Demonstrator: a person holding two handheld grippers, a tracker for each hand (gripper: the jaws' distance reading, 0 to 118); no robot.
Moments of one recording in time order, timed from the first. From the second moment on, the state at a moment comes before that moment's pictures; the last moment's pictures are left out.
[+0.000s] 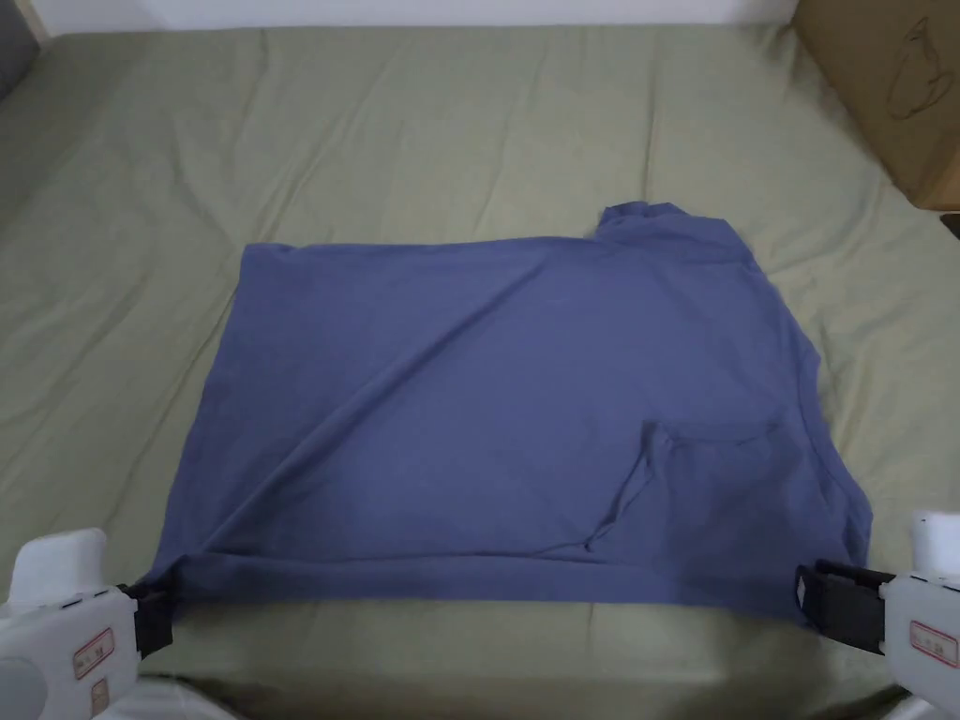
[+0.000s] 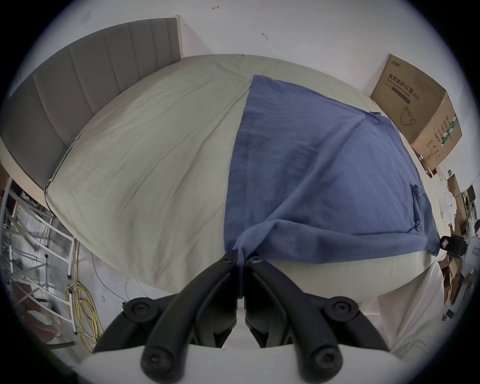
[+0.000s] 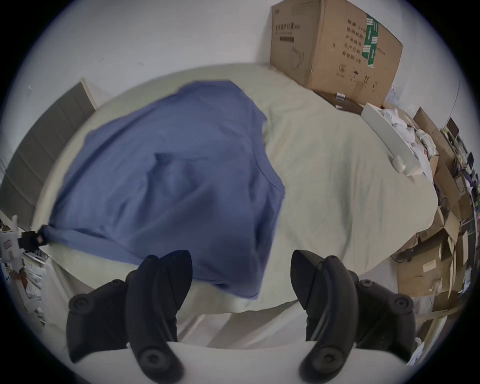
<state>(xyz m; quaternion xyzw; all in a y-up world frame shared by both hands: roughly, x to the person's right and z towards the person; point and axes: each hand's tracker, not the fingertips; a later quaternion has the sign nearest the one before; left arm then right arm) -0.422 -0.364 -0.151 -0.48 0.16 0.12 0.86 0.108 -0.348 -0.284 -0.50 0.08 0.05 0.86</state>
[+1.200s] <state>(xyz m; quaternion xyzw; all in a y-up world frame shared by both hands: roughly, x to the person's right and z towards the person) -0.462 -0.355 -0.326 -0.52 0.16 0.00 0.84 0.087 -0.360 -0.465 -0.53 0.06 0.05 0.84</state>
